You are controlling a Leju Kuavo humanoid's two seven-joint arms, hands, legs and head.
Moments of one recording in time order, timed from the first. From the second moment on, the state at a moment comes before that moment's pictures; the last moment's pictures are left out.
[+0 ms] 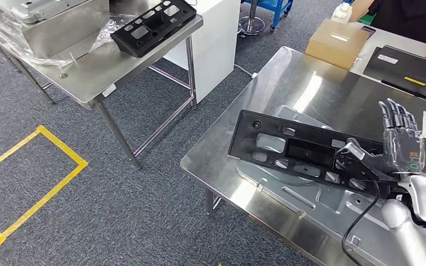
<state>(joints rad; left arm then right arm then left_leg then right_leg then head) -0.12 -0.13 -1.38 -0.15 1.33 0.13 -0.56 -0.21 -0.49 -0.09 -1.49 0.93 -0.39 -0.07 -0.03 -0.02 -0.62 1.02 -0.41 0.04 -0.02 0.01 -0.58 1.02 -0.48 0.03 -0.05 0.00</state>
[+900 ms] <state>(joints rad) -0.13 -0.14 -1.37 -0.15 1.41 0.09 -0.62 -0.18 -0.68 -0.16 -1.72 0.70 -0.33 -0.11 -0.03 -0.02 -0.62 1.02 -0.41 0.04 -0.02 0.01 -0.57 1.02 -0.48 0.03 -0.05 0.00</state>
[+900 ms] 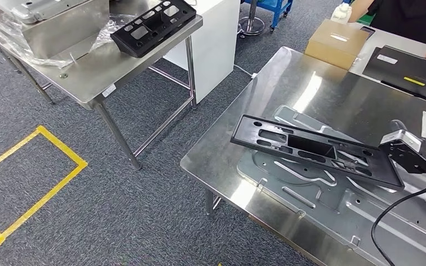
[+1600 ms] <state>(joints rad) -0.12 -0.15 -1.35 -0.15 1.41 0.06 -0.64 -0.18 -0.67 -0.16 -1.65 0.69 -0.35 -0.12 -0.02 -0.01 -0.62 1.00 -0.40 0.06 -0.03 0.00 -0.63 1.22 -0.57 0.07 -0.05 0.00</state>
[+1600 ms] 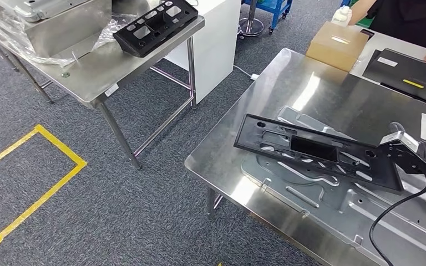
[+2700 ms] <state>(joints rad) -0.18 -0.16 -1.36 -0.15 1.35 0.03 -0.56 -0.13 -0.75 -0.26 -1.62 0.65 -0.32 -0.11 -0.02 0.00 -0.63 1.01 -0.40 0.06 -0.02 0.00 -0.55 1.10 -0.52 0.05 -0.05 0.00</state>
